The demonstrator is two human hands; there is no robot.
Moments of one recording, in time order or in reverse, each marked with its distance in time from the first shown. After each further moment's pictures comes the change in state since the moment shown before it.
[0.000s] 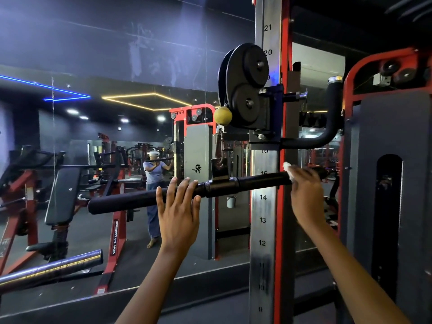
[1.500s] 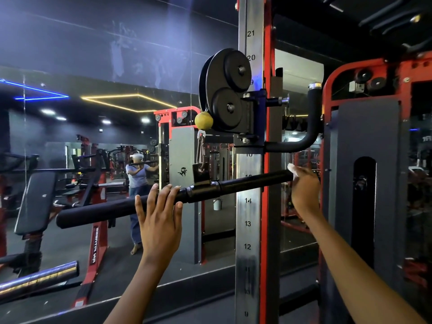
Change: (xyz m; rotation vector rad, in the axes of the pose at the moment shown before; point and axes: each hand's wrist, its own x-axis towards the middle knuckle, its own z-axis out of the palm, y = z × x) left_hand -0.001 -0.003 0.006 -0.039 0.008 -0.022; right_hand 0.039 0.046 0.006 0.054 -0.008 0.136
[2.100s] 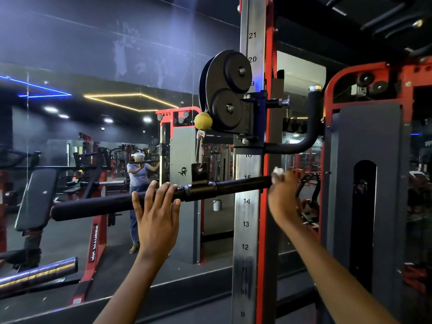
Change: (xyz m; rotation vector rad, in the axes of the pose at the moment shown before) left_hand 0.002 -0.001 -0.004 0.007 -0.007 0.002; right_hand -0.028 -0.039 0.015 0.181 -0.143 0.015
